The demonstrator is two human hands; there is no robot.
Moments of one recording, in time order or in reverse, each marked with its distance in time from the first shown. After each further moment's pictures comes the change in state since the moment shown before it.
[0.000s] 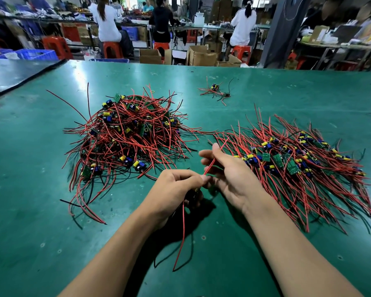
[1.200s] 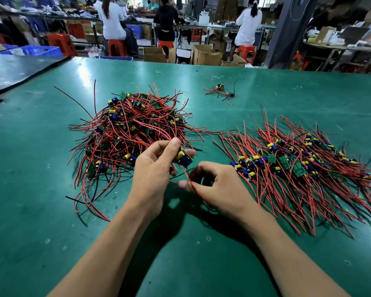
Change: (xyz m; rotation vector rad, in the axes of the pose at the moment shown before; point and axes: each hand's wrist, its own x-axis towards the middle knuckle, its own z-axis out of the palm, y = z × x) left_hand 0.003 0.024 -0.013 -0.172 0.403 0.221; right_hand -0.018 0.020 0.003 -0.788 -0.257 -0.536
